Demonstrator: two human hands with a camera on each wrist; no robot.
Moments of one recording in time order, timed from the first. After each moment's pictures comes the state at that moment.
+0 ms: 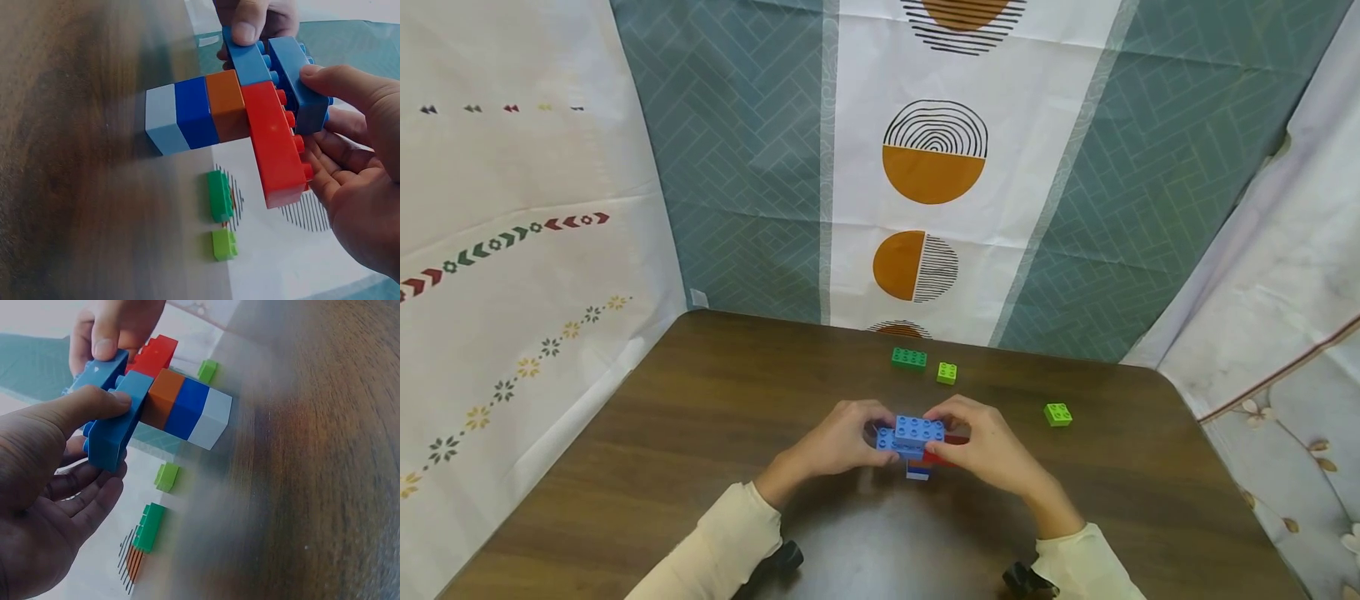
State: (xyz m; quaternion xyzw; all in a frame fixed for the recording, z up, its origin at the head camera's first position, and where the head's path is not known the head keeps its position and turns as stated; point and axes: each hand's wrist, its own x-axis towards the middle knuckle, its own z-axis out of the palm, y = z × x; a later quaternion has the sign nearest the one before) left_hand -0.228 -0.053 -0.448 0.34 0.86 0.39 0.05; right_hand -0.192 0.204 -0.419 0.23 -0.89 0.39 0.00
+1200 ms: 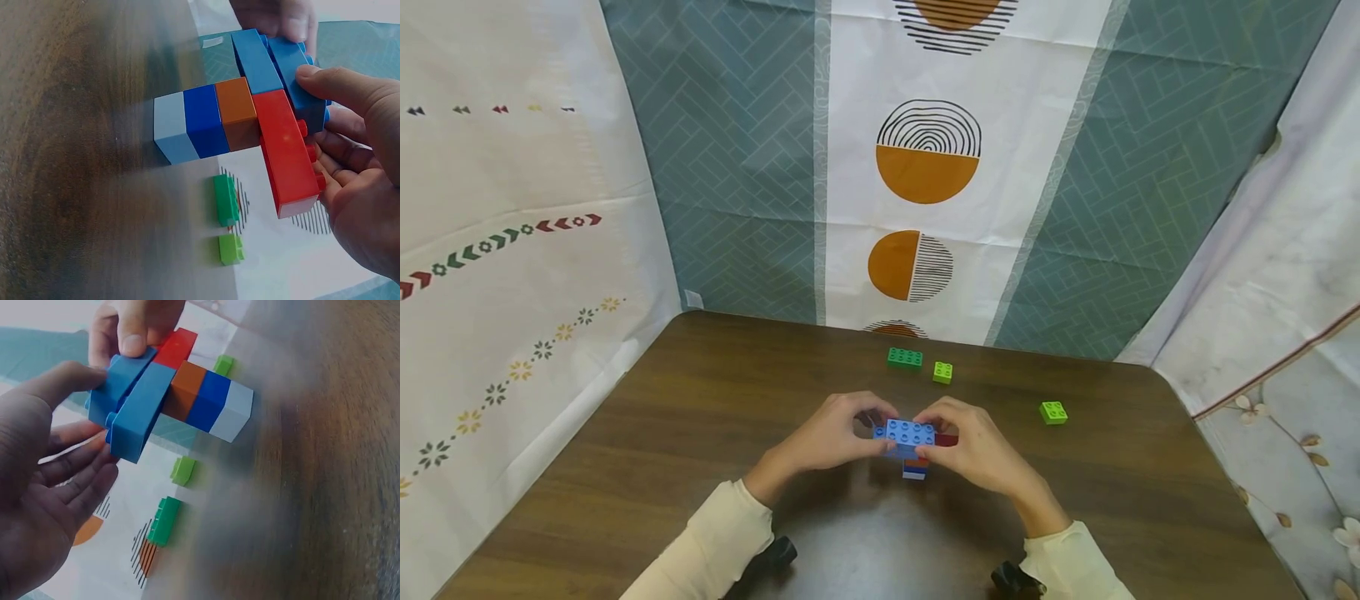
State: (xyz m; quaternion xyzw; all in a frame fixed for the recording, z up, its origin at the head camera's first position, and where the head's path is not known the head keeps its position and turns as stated) left_hand -0.228 -0.060 -0.440 0.36 0.83 0.43 0.03; right_hand -0.193 0.197 -0.421 0.25 -0.89 0.37 0.01
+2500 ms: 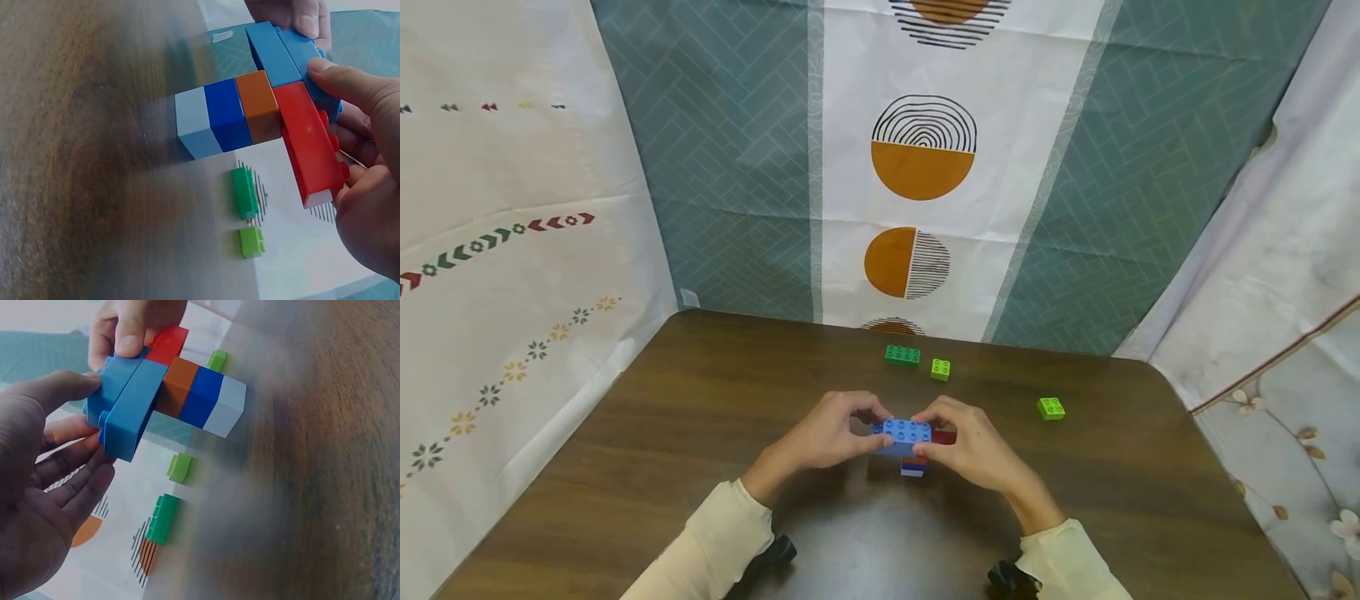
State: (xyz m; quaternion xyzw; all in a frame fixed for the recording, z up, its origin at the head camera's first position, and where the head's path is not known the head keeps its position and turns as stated) left_hand -0.230 -0.060 -0.438 0.36 0.83 0.42 0.03; right_hand -0.196 0.202 -0.433 0.25 -0.88 0.41 0.00
